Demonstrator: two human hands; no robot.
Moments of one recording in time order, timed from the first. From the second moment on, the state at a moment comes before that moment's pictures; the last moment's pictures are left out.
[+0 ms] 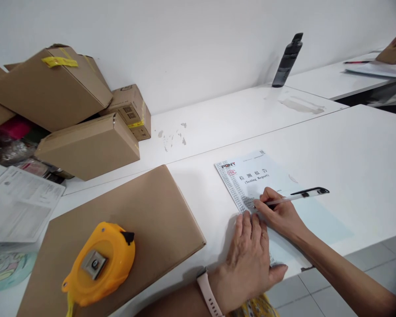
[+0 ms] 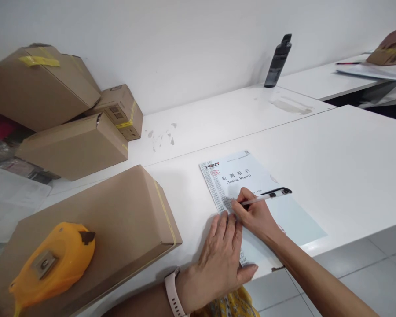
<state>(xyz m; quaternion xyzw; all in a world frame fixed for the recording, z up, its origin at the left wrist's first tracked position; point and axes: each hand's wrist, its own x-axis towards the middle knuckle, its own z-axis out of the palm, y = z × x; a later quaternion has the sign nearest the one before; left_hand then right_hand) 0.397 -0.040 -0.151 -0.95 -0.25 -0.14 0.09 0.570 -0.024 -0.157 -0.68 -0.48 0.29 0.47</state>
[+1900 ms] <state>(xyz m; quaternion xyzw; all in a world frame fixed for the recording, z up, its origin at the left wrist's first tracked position) 0.394 -0.040 -0.144 -0.96 -0.24 -0.11 0.07 0.574 -0.027 -0.160 -0.70 -0.54 0.26 0.40</state>
